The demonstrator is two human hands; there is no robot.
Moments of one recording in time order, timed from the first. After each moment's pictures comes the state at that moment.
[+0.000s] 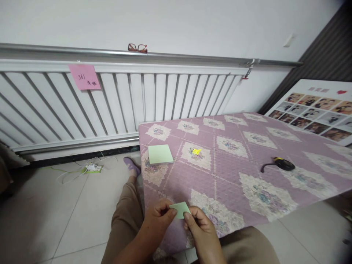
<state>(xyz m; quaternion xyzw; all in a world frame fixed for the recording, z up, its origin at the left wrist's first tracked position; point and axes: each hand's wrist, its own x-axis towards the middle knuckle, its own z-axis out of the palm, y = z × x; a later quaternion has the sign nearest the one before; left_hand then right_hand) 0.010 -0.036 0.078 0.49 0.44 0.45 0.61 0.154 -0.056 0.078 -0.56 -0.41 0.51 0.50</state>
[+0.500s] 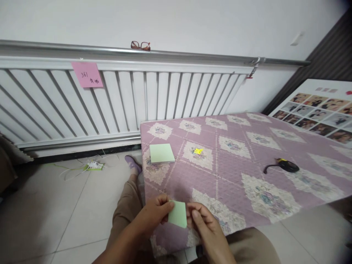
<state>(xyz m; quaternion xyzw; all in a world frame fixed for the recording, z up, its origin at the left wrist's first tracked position) -0.003 -0.019 0.080 0.43 0.45 0.36 0.69 0.172 -0.052 0.087 -0.52 -0.44 0.57 0.46</state>
